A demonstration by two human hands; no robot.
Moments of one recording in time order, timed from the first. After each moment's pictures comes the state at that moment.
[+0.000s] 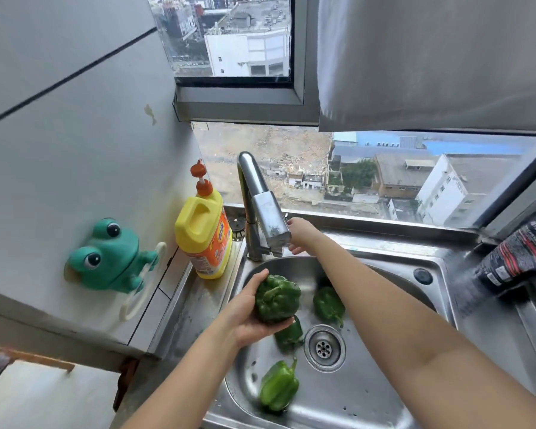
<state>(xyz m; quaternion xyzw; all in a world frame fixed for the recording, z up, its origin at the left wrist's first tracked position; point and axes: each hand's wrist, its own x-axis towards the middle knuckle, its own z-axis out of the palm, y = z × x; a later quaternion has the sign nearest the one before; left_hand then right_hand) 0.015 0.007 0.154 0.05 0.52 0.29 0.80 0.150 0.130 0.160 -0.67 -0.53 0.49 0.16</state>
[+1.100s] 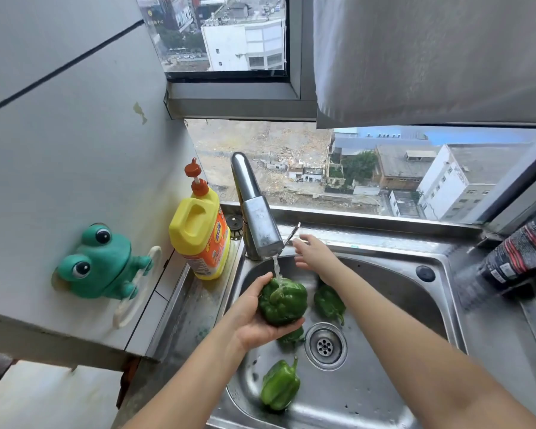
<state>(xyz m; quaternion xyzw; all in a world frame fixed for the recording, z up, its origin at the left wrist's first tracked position) 0.025 0.011 0.159 -0.02 0.46 0.29 0.84 0.171 0.098 0.124 -0.63 -0.40 0.60 0.29</state>
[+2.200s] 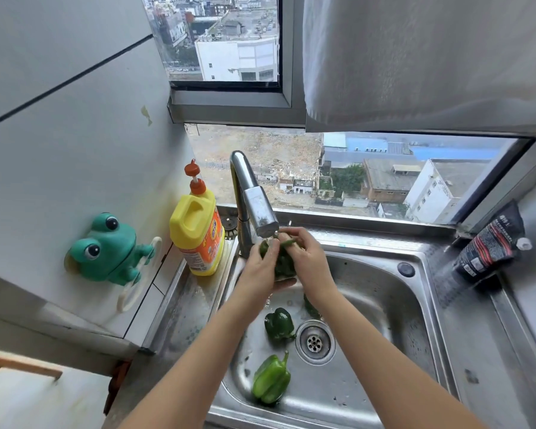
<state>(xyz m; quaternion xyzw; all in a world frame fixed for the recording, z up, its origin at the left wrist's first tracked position) 0.049 0.014 0.190 0.33 0.52 0.41 0.67 0.152 0.017 0.182 -0.55 -0.47 0.48 0.49</state>
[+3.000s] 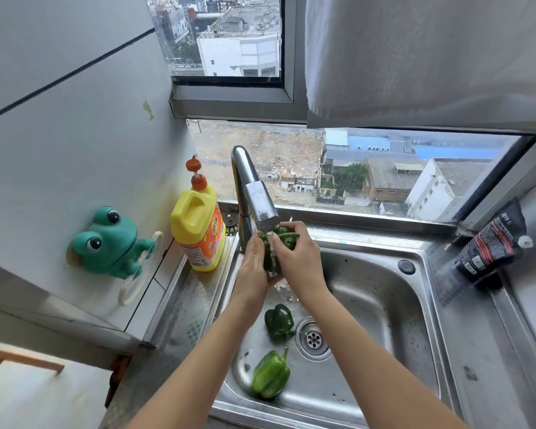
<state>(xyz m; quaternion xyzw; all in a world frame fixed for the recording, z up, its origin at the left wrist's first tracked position) 0.046 -0.003 0.190 0.31 0.48 0.49 0.66 0.135 0.009 0.196 -0.61 -0.50 0.39 0.48</state>
